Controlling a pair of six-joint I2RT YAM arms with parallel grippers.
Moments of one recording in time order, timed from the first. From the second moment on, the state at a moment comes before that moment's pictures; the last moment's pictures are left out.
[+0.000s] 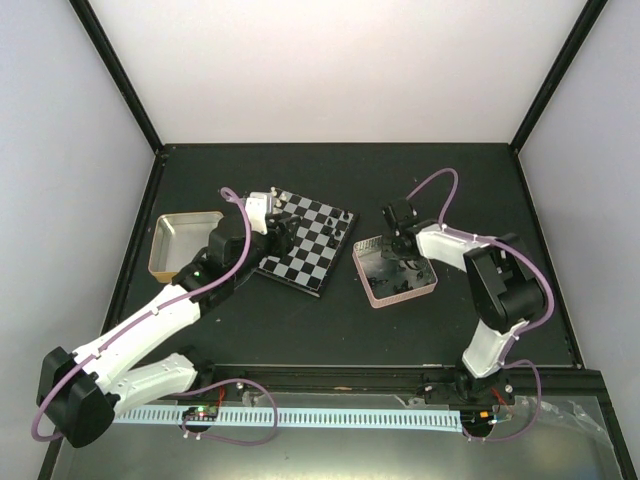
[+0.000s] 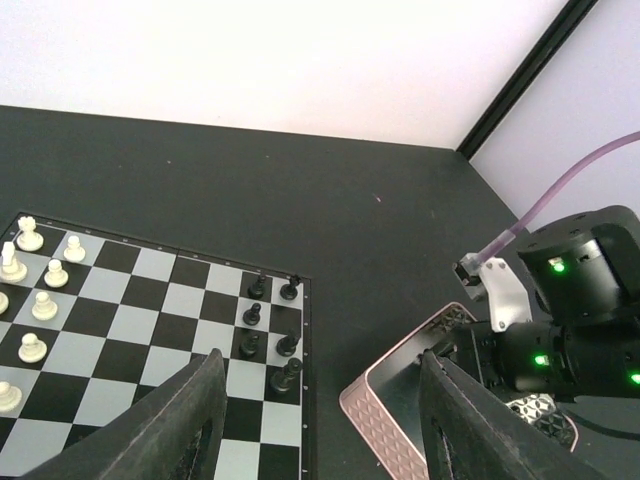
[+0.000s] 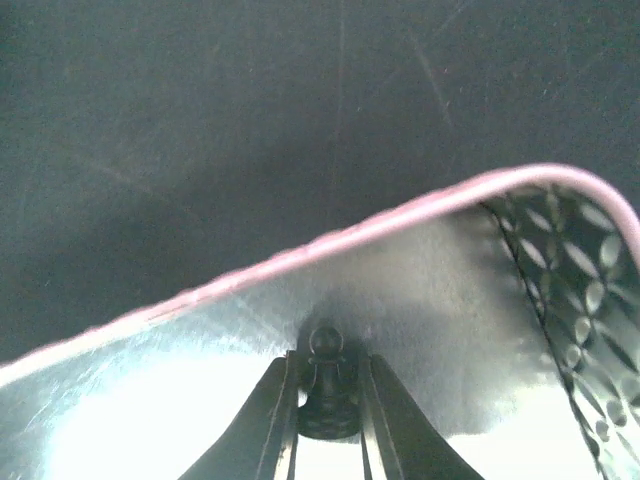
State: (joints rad) left arm -0.63 1.00 0.73 -0.02 -0.07 -0.45; right arm 0.44 1.77 1.00 -0.39 0.17 0.50
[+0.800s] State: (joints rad) left arm -0.59 1.22 1.19 -0.18 0.52 -0.61; right arm 0.46 1.06 0.83 0.08 -0.74 0.34
